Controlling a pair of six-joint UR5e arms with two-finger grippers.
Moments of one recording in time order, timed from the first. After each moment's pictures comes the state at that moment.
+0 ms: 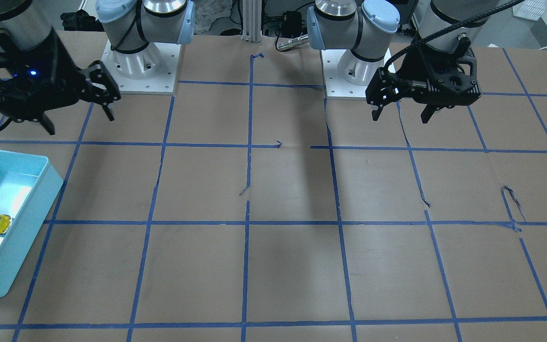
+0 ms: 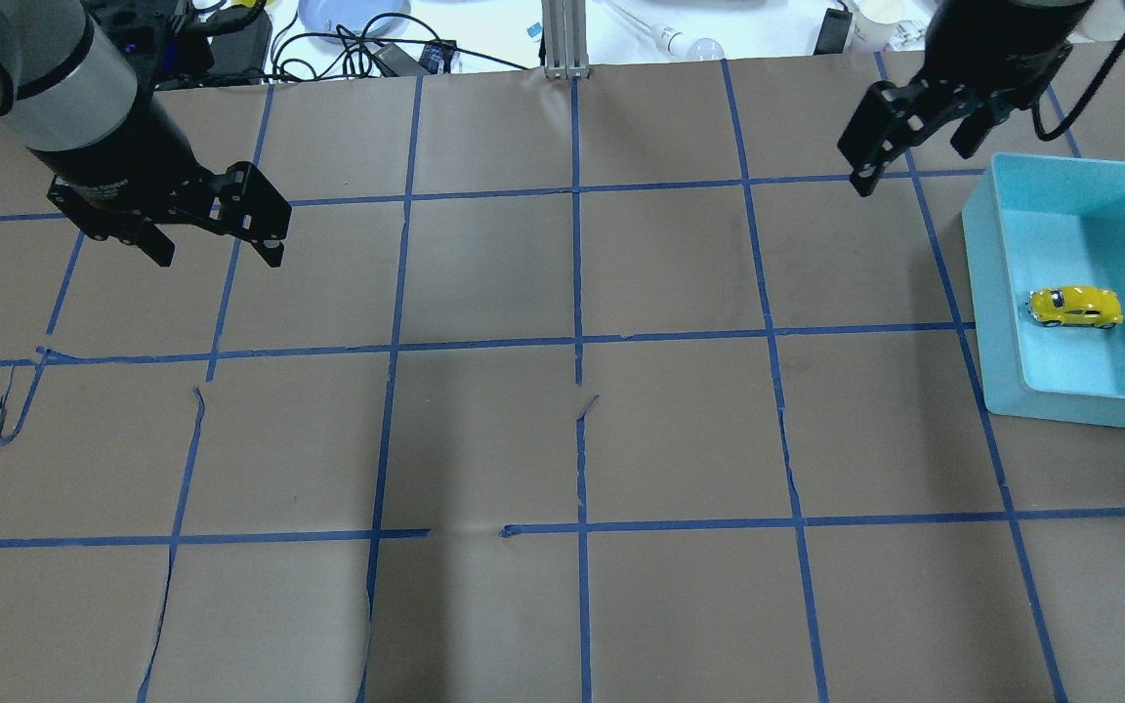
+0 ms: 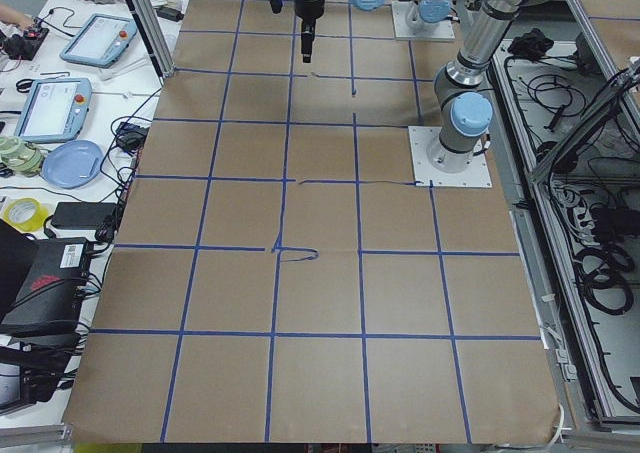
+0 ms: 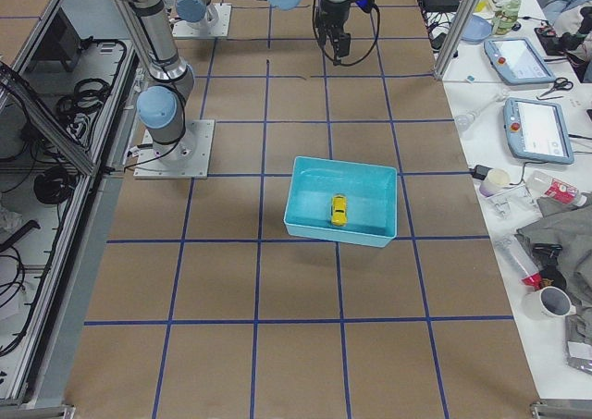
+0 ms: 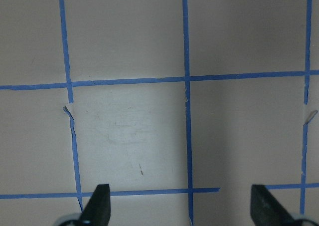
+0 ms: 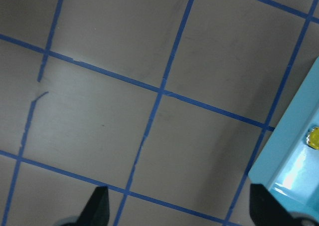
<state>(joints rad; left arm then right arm) -1.50 -1.50 -1.63 -1.55 1.58 0.11 1.56 -1.52 1.44 -1.51 -1.58 -0.31</state>
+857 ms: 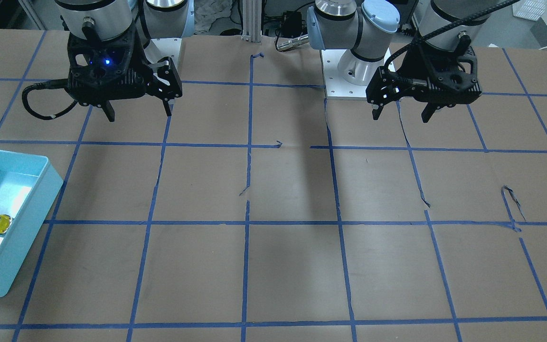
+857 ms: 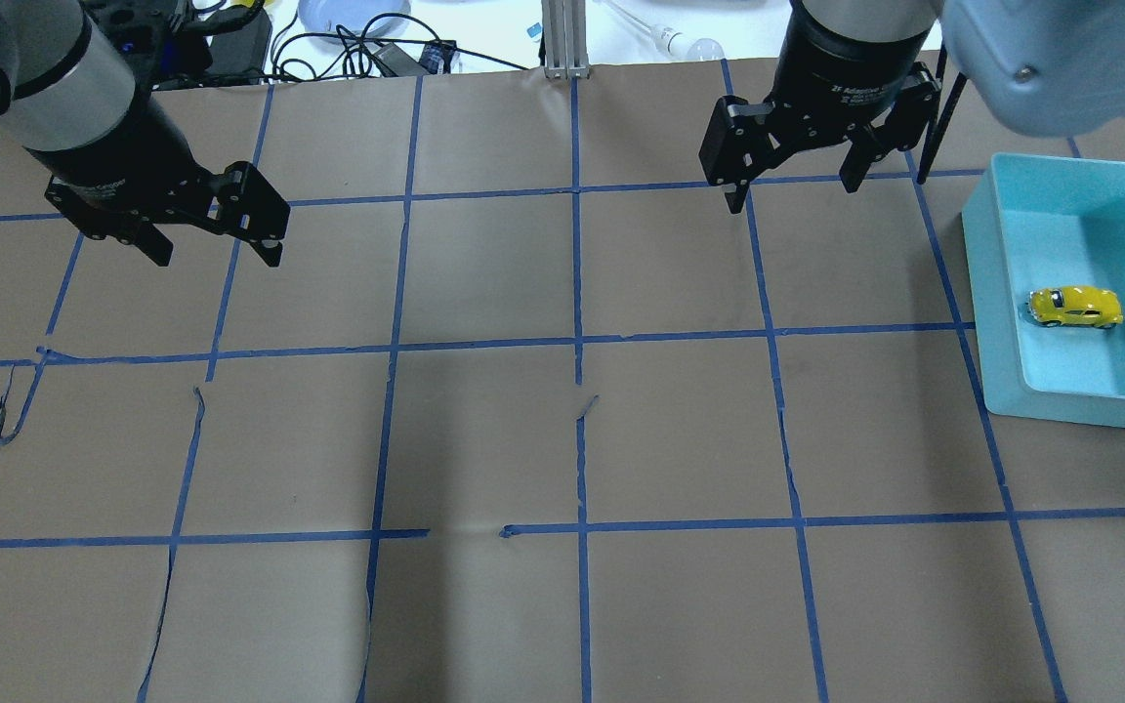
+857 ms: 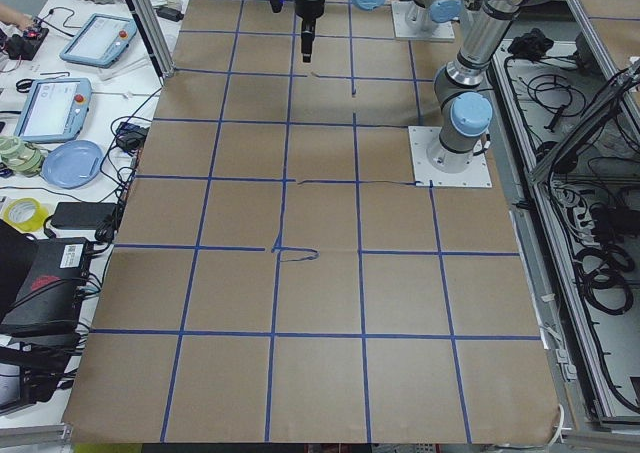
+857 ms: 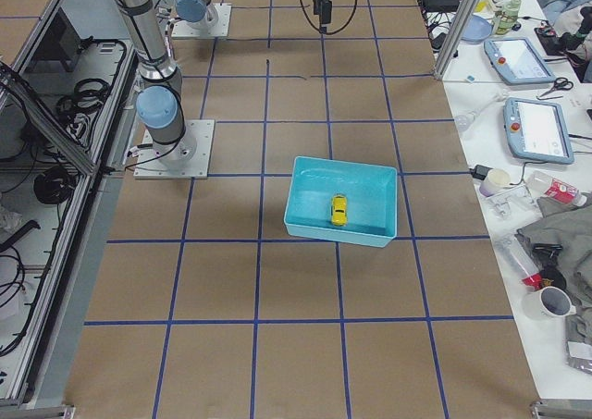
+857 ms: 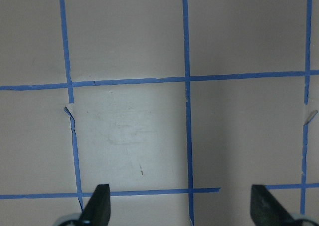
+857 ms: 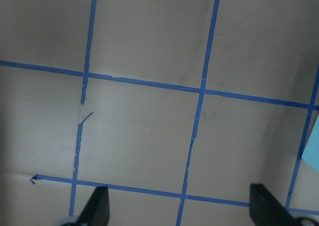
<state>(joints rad) -1.50 -1.50 -1.63 -1.55 1.58 0.11 1.70 -1.52 1.44 -1.52 -1.57 -0.03</state>
